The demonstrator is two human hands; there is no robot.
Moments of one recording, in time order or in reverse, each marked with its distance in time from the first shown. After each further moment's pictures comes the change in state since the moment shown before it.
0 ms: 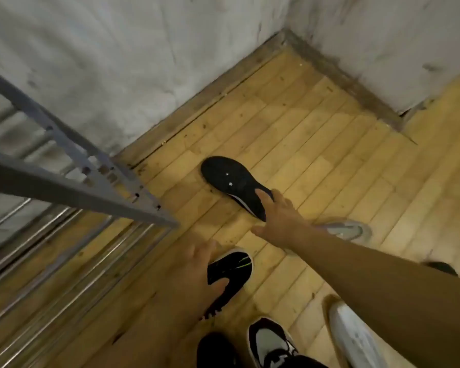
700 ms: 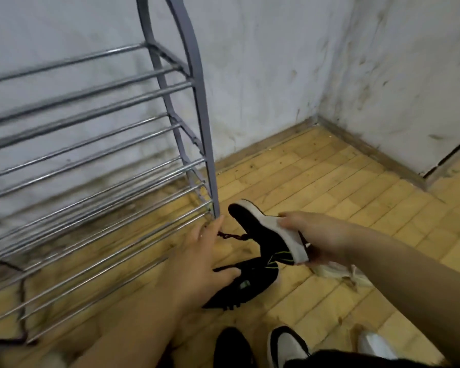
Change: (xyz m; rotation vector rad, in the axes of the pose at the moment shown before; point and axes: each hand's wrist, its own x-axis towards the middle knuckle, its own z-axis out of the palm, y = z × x) left_hand -0.151 -0.002 0.004 0.081 0.501 0.088; right_hand -0.184 -0.052 -0.019 0.756 -0.167 -0.065
